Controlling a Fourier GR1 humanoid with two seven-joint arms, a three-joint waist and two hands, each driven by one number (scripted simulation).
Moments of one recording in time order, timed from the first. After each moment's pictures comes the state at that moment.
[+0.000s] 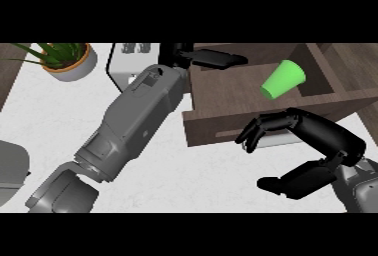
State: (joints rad) left arm -1.27 0.00 -0.25 -0.38 0.61 0.29 -0.49; right arm -0.34 -0.36 0.16 -1.79 -0.16 0.62 0.19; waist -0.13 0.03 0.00
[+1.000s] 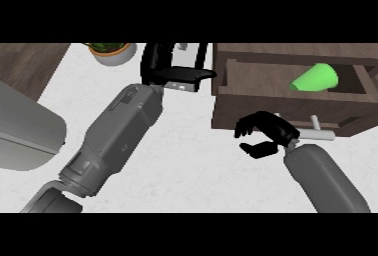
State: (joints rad) left arm -1.05 0.06 -0.23 -0.54 0.66 0.19 -0.56; right arm -0.48 -0.30 0.33 -1.01 0.51 0.31 -0.18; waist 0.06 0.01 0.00
